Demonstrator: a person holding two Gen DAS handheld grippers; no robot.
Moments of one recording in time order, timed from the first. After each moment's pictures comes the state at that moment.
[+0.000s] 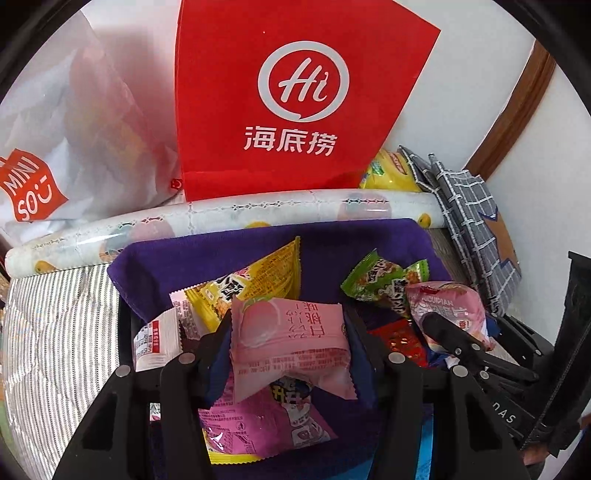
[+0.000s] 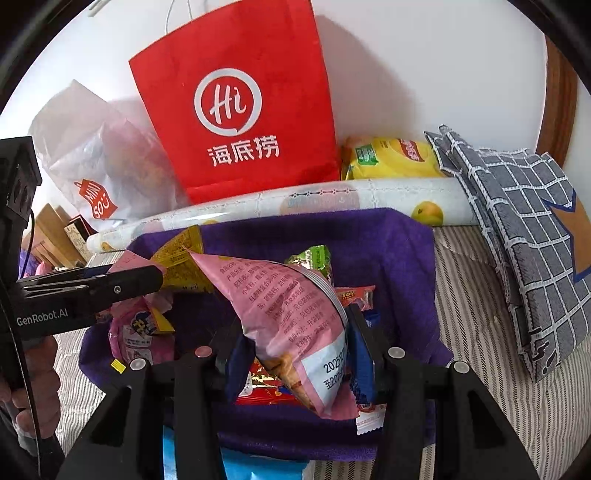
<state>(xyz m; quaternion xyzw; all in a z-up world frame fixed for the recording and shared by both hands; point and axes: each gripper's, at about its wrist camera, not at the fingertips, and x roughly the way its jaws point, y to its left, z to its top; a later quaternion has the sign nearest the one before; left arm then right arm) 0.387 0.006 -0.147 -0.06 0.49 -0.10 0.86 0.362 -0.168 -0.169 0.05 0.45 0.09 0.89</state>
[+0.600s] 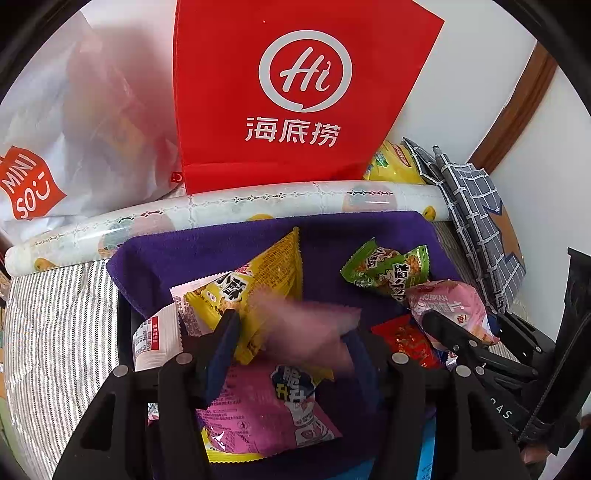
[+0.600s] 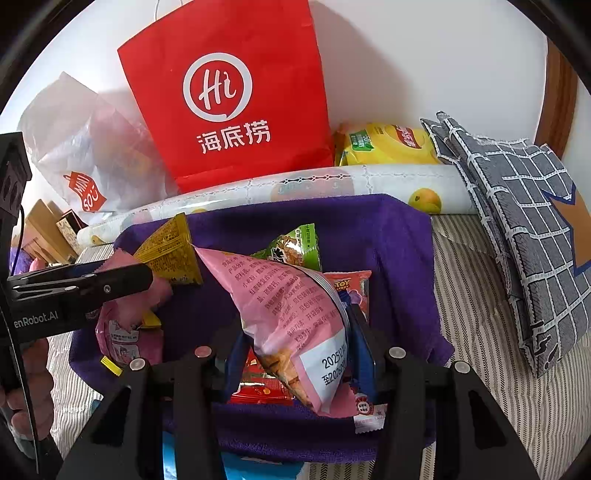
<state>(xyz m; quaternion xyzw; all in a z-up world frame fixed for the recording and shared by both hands) 0.390 0.005 -0.153 -0.05 0.50 -0.10 0.86 0.366 -0.168 -0.178 0.05 0.47 0.08 0.88</state>
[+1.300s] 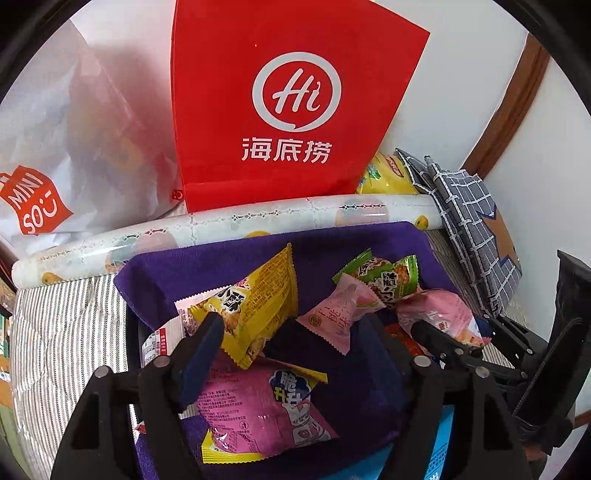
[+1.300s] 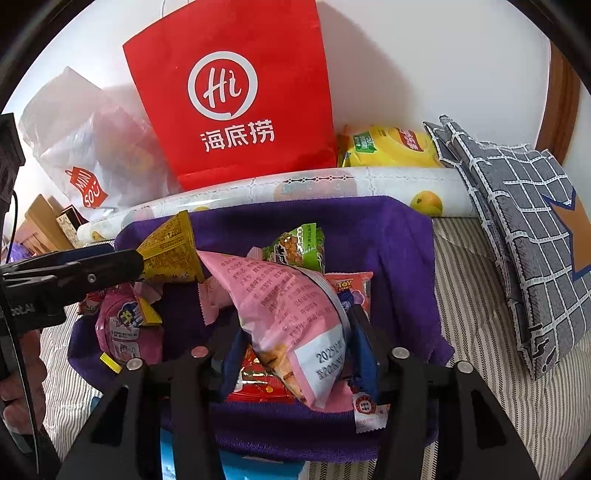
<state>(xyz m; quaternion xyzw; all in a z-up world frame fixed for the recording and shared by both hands) 0.383 0.005 -0.137 -0.04 0.48 -0.11 0.87 0.365 -0.165 -0.177 0.04 0.47 0.08 0.88</state>
